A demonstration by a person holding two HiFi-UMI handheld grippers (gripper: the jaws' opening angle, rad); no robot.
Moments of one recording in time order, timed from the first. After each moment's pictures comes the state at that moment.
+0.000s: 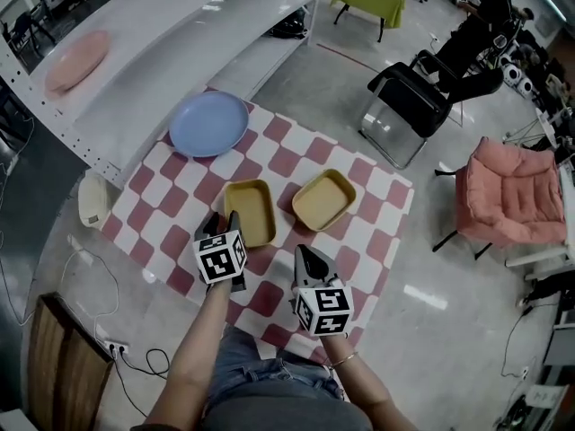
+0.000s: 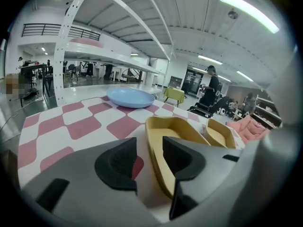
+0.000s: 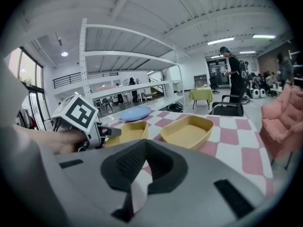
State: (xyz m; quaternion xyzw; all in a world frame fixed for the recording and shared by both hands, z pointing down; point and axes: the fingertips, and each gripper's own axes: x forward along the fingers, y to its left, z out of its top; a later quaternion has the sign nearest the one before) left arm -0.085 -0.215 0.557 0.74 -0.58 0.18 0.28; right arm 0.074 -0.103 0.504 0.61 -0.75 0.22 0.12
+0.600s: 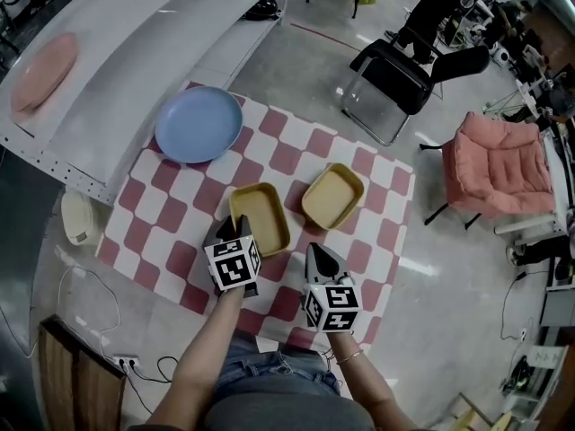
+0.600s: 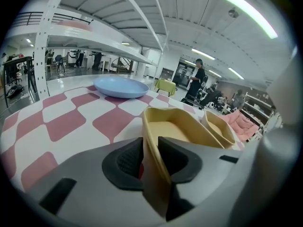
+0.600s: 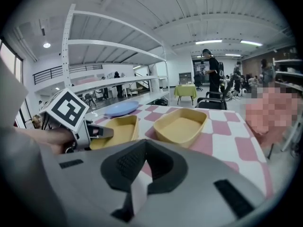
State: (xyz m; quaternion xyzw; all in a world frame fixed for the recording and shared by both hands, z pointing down) left arm -0.076 -0.236 0.585 0.77 -0.51 0.21 0.31; right arm 0.067 -0.123 0.530 0.68 -0.68 0.25 0.15
